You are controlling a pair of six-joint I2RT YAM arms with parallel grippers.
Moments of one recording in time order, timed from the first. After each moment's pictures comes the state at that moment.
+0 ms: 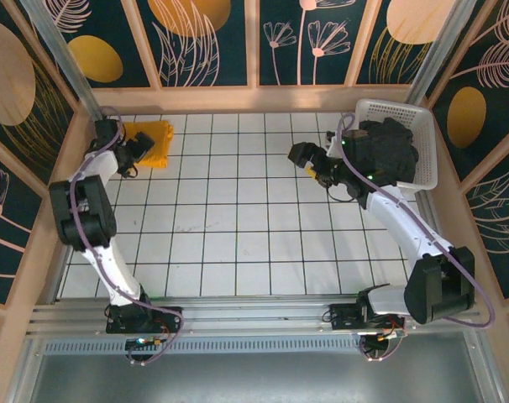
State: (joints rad) left arm 0.19 1.89 1.37 -0.31 0.22 -0.70; right arm 0.29 1.31 1.03 -0.26 -0.52 0.80
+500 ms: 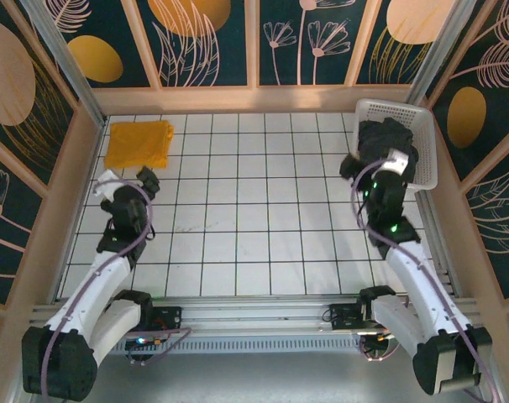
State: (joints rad) left arm -0.18 0.89 0.44 0.12 -0.54 -0.55; right arm 0.19 0.87 0.56 0.02 0.27 0.42
